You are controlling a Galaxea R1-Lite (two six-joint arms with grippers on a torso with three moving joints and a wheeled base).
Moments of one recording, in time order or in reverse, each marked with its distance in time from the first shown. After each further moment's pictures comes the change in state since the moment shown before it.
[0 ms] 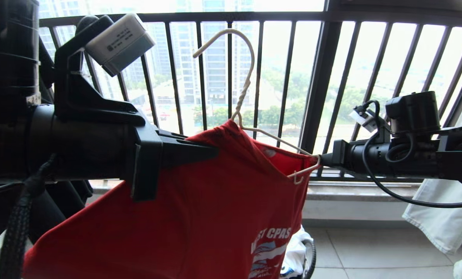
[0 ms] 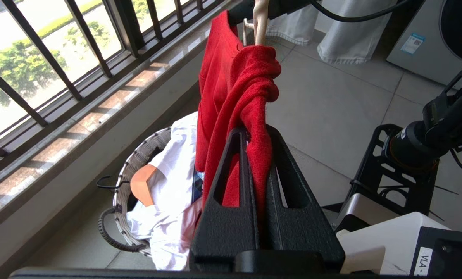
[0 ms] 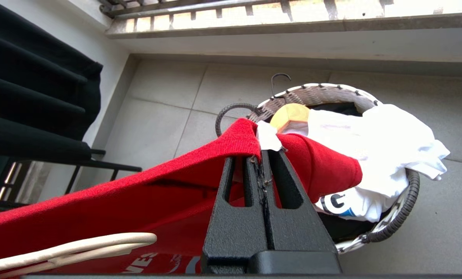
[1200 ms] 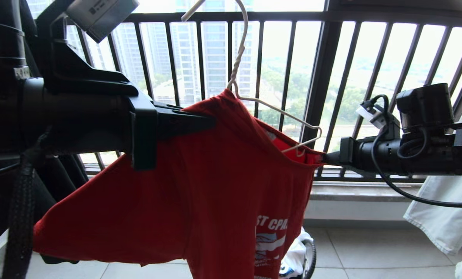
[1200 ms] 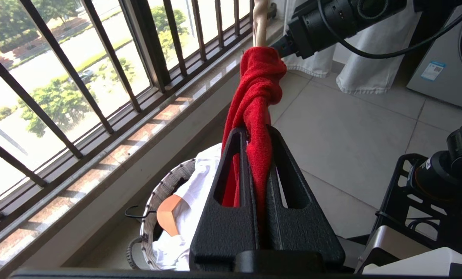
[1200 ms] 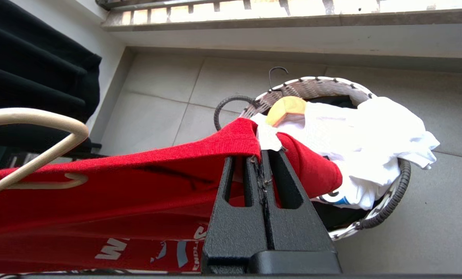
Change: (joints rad) left arm 0.038 0.009 -0.039 -0.081 0.010 0.032; right arm -0.003 -0.049 -0.031 0.106 -0.001 -0.021
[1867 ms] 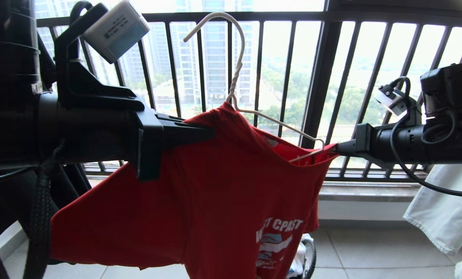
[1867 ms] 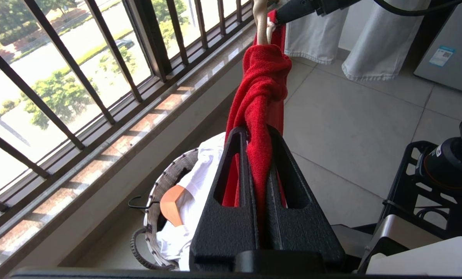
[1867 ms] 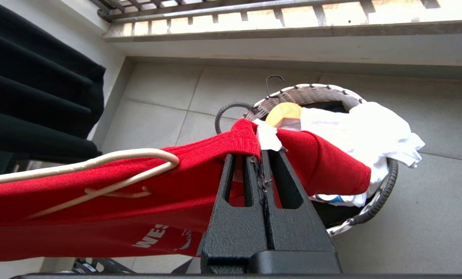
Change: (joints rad) left arm 0.007 0.008 0.034 -0.001 -0.003 0.030; right arm -0.028 -0.058 -0.081 0.115 0.000 -0.002
